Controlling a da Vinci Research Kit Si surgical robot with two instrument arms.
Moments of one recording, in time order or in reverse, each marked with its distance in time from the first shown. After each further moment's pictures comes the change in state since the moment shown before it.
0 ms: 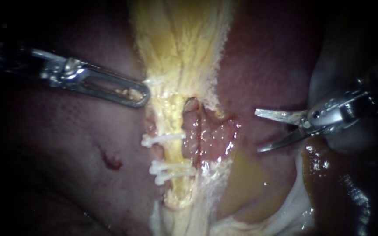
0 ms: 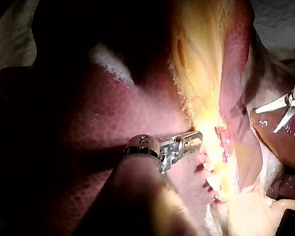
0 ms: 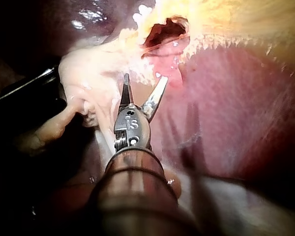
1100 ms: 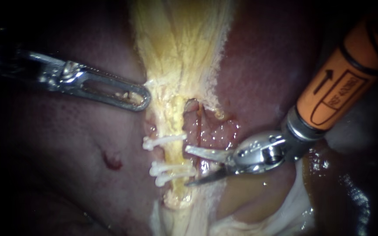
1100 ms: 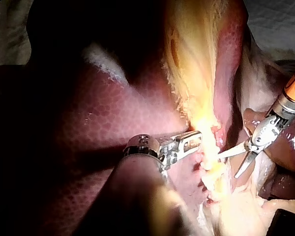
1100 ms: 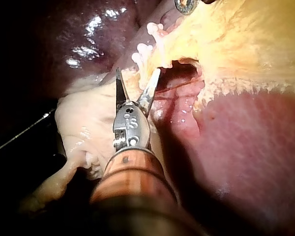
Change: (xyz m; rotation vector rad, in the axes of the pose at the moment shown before) right arm 0.000 -0.005 0.016 0.216 0.019 0.086; left arm 0.000 -0.002 0.001 -0.002 -0.007 -0.007
